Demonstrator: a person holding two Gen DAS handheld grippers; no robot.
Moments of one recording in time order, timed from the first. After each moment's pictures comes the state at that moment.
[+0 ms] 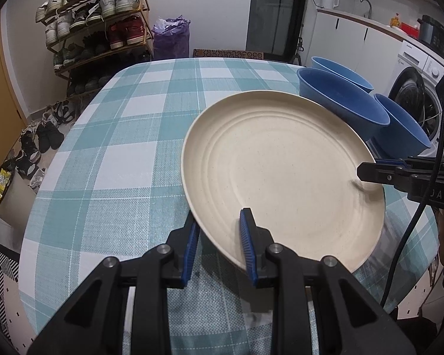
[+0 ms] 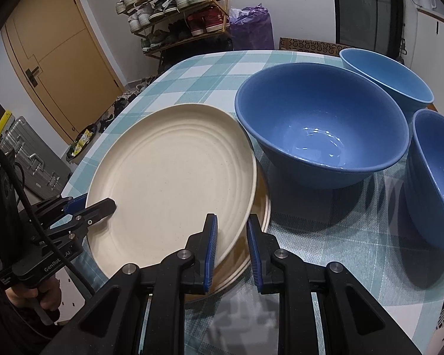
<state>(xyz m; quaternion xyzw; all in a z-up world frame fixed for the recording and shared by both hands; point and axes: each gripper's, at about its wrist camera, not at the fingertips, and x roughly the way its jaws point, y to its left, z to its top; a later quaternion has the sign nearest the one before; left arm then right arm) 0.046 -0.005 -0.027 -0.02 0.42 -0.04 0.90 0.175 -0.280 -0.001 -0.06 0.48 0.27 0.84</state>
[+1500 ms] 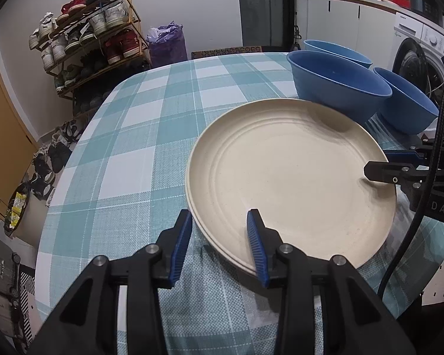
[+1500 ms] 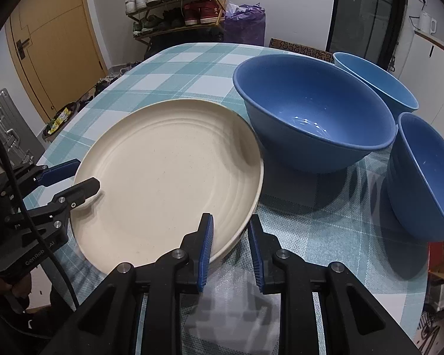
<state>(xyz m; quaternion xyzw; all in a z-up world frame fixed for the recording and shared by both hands) 0.043 -0.024 -0.032 0.05 0.42 -0.03 0.91 0.158 -0.252 -0.023 -0.14 0.46 0.22 0.85</state>
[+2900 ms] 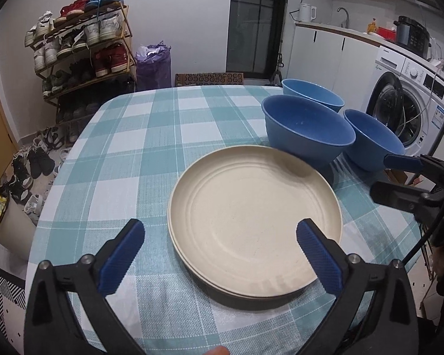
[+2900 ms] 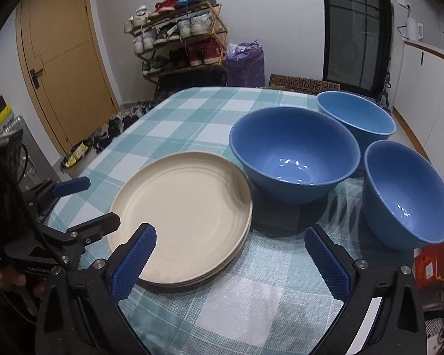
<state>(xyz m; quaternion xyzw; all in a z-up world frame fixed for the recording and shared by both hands) 0.032 -0.025 0.013 -0.01 0.37 -0.08 0.92 0.134 -0.290 0.036 -0.07 0.38 0.25 0.89</state>
